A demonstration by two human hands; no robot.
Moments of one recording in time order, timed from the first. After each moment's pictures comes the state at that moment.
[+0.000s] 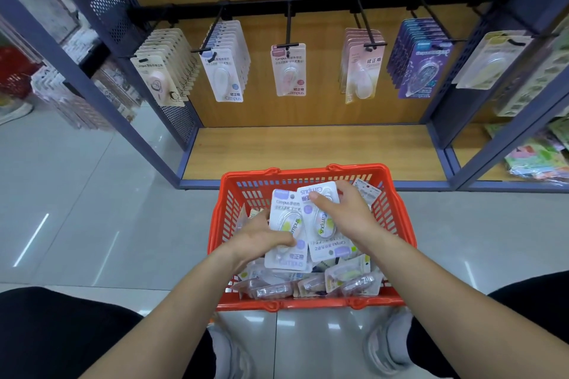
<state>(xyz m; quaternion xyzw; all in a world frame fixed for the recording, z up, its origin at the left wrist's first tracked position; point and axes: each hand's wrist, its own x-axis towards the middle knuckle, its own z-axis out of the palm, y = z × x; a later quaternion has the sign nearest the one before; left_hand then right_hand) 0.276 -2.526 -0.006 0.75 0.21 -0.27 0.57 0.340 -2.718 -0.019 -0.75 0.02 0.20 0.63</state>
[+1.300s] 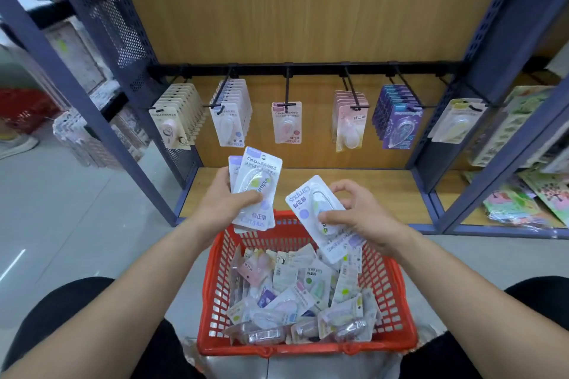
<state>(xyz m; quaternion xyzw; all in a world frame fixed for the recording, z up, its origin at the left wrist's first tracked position) 0.320 -2.486 0.103 0.74 0.19 -0.03 0.64 0.366 -2.747 0.082 -0.71 -0.05 0.27 0.64</state>
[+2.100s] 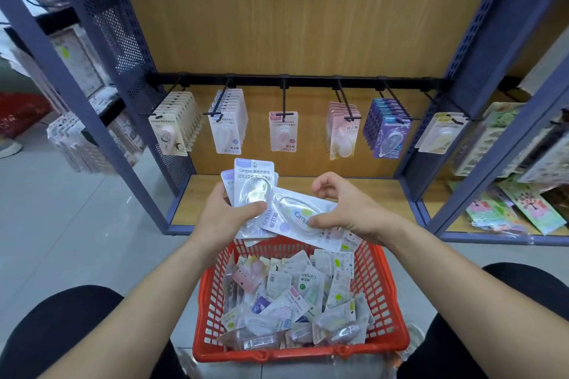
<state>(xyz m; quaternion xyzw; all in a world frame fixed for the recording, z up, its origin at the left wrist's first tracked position) 0.298 -2.491 0.098 0.72 0.17 0.02 0.68 0.358 -2.731 0.125 -0.80 -0.14 0.23 0.53</state>
